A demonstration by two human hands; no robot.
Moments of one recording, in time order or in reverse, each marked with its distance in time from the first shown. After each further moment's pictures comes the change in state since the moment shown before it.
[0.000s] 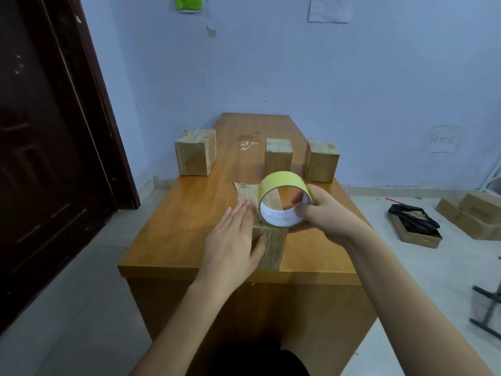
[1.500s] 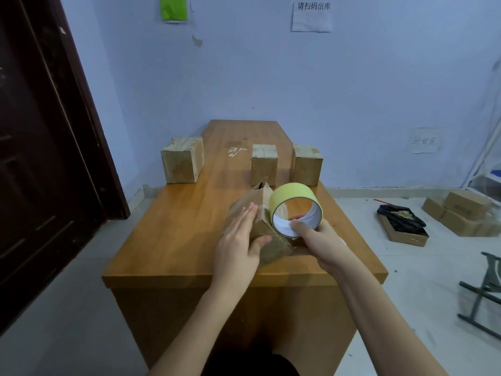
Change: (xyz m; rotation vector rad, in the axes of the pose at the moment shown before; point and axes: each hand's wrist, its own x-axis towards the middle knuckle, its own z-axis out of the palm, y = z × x) left_hand 0.010 0.039 0.018 -0.496 0.074 -0.161; right_hand -0.023 0.046 -0.002 0.356 0.183 0.062
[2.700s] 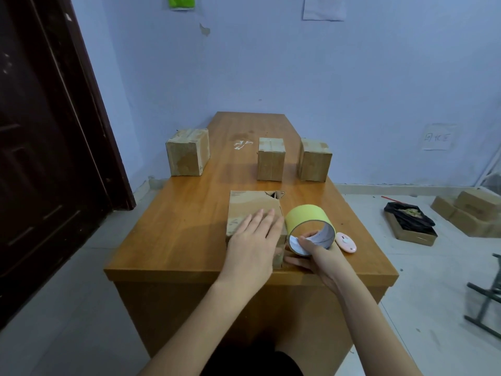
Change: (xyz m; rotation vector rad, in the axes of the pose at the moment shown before) left_hand 0.004 -0.002 0.011 0.558 -0.196 0.302; right_hand 0.019 0.057 -0.006 0.313 0.078 0.188
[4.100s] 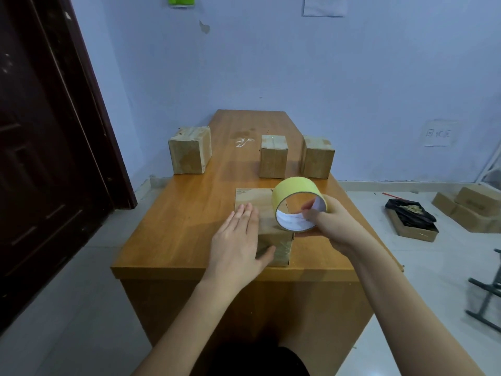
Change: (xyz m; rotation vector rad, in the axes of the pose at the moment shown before) left_hand -0.015 -0.030 -0.004 0.062 0.021 -0.108; right_hand -0.013 -0.063 0.024 -0.482 -0.087 -0.209
